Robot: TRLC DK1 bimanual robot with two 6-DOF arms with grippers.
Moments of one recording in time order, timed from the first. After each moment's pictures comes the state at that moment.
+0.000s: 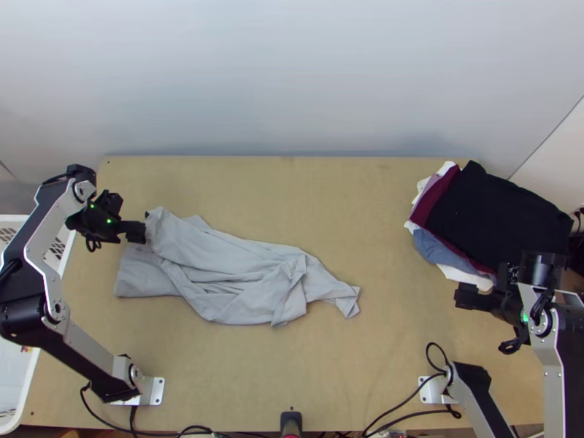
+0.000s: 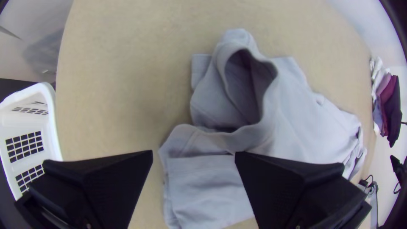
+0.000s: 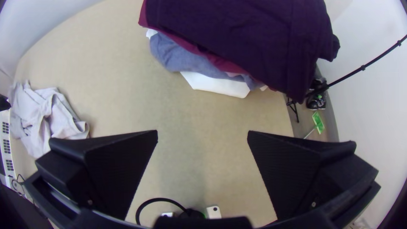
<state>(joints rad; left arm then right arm) 0.30 1.79 1.42 -1.04 0.11 0.32 -0.16 0.76 0.93 -1.23 0.08 0.00</state>
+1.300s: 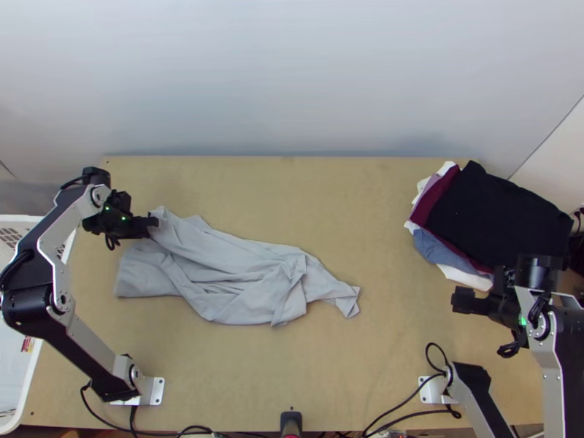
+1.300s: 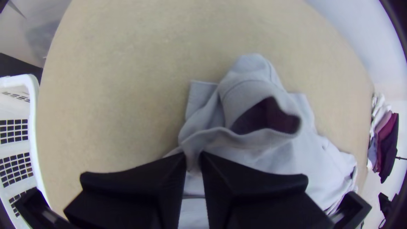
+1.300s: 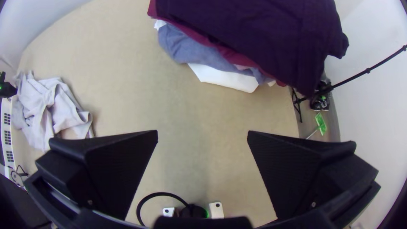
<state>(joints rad) 0.26 1.85 1.36 -0.83 0.15 0.12 -0.13 0.75 0.92 -1.25 0.07 0.00</state>
